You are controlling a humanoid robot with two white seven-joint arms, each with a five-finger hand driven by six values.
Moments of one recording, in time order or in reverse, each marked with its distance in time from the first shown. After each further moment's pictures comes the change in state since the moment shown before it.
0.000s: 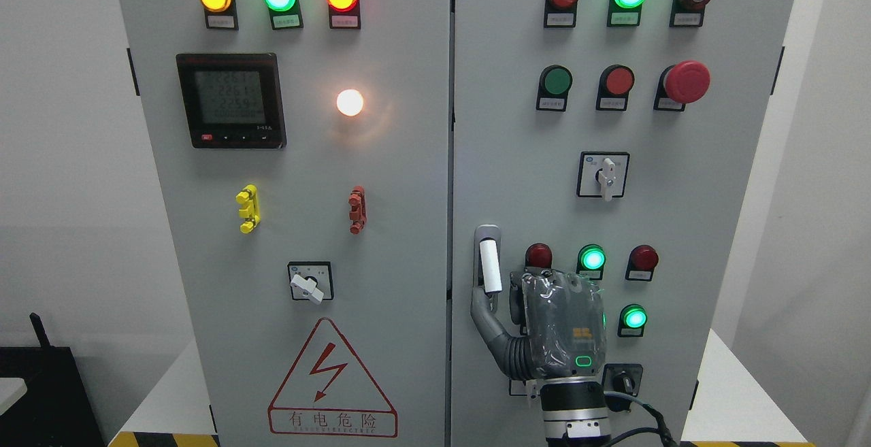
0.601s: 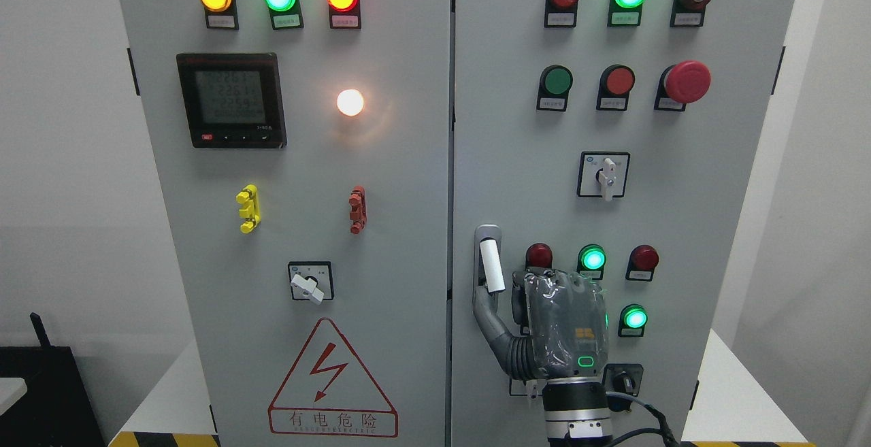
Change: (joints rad) left arm 0.000 0.000 0.000 0.000 0.000 0.000 0.000; right arm 0.003 0.001 -0.005 -0.003 -0.002 -0.001 -0.003
